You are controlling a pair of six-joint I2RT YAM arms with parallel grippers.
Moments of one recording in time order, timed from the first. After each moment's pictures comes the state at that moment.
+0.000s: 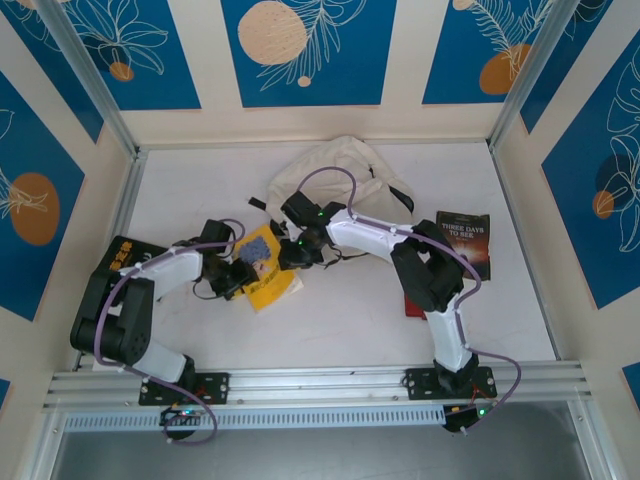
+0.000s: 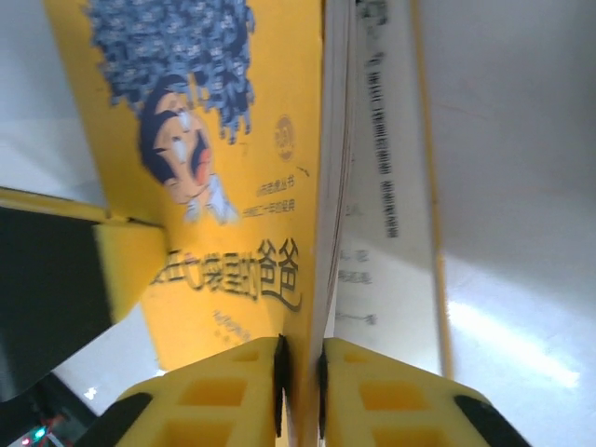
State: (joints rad) left arm -0.27 1.51 0.73 -0.55 0.32 -0.76; right arm 0.81 2.05 1.55 -0.70 -0.39 0.57
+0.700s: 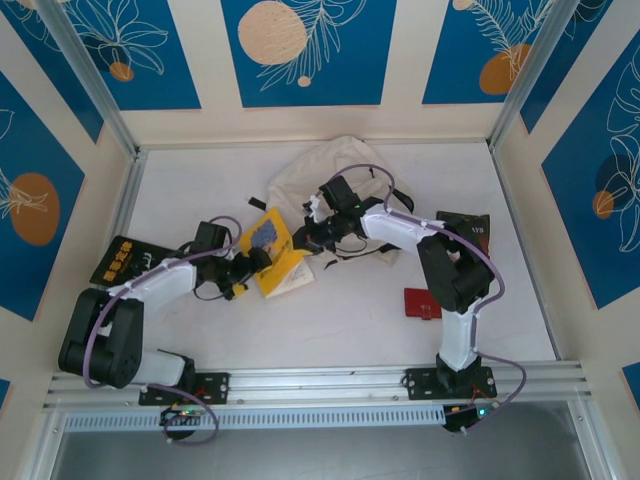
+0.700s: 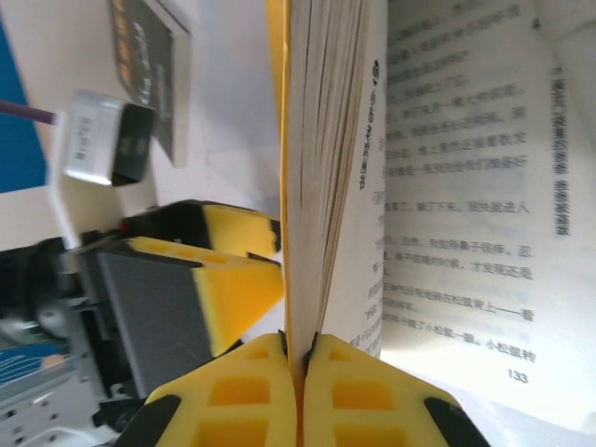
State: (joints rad) left arm -0.27 1.38 0.64 -0.31 0.46 -0.86; right arm 0.60 1.91 1.33 -0.38 -0.79 0.74
